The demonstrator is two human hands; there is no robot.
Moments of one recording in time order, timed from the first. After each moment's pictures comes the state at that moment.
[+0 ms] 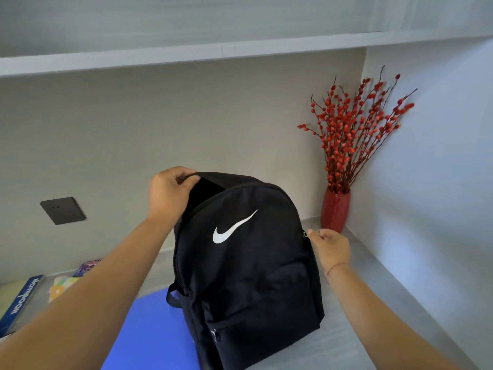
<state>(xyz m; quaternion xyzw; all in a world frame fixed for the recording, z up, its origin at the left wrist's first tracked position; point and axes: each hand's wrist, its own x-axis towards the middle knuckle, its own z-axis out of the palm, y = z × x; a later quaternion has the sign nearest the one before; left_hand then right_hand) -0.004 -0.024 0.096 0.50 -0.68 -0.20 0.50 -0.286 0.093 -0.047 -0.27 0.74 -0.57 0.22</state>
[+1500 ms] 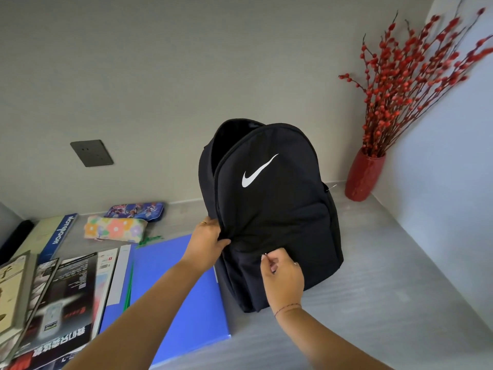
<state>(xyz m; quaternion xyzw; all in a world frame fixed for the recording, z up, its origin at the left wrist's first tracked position) 0.048 0.057 -0.078 0.56 -0.79 -0.16 0.18 -0.098 0.158 -0.128 -0.46 0.76 -0.44 0.13</state>
